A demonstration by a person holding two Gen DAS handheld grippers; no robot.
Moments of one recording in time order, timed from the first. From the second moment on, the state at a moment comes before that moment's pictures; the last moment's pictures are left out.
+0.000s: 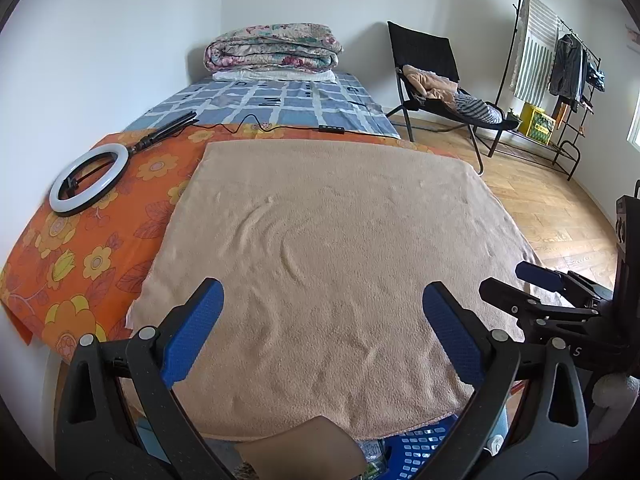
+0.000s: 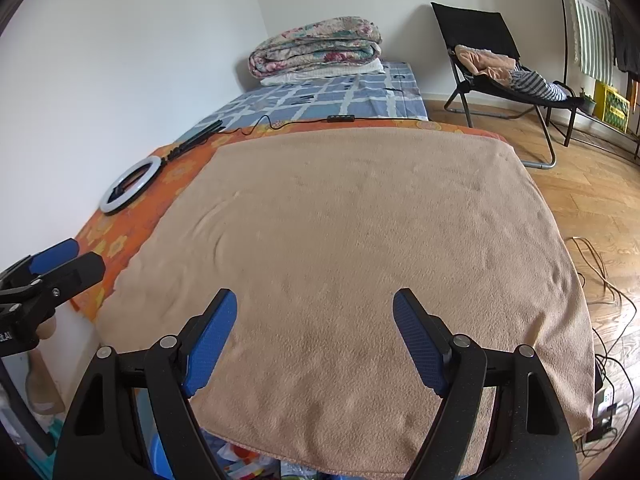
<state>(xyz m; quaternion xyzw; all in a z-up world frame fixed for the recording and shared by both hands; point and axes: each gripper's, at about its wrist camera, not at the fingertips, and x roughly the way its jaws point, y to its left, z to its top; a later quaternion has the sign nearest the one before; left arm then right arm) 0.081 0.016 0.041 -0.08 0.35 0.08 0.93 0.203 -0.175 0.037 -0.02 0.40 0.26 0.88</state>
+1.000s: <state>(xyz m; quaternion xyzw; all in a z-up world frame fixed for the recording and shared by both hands) 0.079 0.007 0.040 -0.07 0.35 0.07 0.93 0.199 -0.175 0.035 -0.02 0.40 0.26 0.88</state>
